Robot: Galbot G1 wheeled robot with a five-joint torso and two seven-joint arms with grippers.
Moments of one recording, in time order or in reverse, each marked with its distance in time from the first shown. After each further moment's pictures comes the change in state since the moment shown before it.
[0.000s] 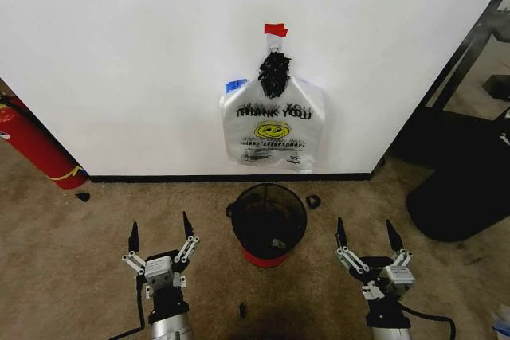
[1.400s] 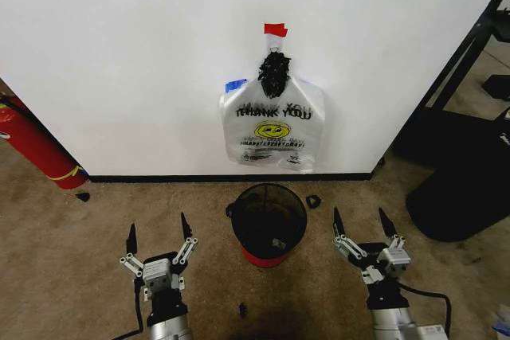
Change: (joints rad) left arm 0.000 -0.013 0.000 0.000 0.011 -0.018 -0.006; right arm 0.057 -0.080 0.007 0.001 0.096 -0.087 -0.029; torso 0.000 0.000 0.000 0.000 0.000
